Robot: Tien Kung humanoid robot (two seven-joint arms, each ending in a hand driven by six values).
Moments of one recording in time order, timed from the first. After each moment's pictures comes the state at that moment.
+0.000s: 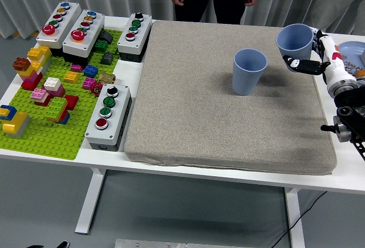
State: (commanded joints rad) left arm -0.18 0.10 -0.48 -0.18 0.38 -0.07 0.20; right arm 0.70 -0.30 0.80 0.98 -0.91 -0.46 0.06
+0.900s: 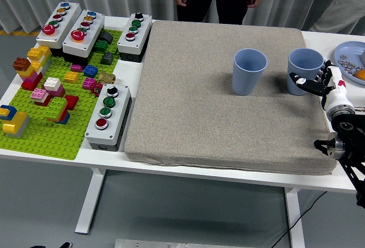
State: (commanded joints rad) left arm -0.18 0.09 -0.46 -0.18 0.36 -0.07 0.20; right arm 0.58 -0.23 0.91 0.94 -0.79 -0.46 0.08
